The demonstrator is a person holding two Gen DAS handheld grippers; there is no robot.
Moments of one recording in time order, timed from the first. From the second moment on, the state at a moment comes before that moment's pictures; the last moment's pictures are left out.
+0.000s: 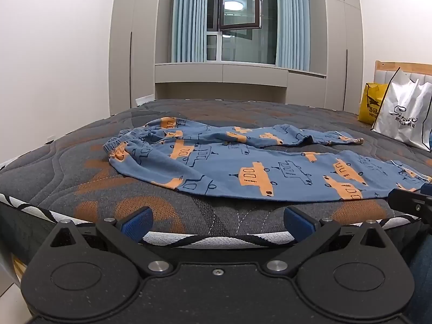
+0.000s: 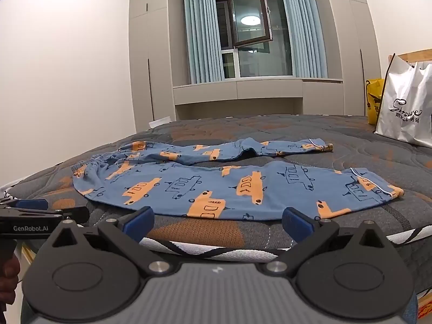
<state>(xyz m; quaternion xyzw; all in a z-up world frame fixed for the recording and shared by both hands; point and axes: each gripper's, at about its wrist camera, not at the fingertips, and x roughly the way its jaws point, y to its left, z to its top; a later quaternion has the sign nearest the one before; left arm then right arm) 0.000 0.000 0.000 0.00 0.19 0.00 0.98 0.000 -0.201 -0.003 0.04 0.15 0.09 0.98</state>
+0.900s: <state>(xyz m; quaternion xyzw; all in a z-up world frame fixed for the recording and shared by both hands) 0.001 0.001 0.001 -0.01 0.19 0.02 0.98 0.000 -0.203 -0.001 0.04 0.15 0.09 0.98</state>
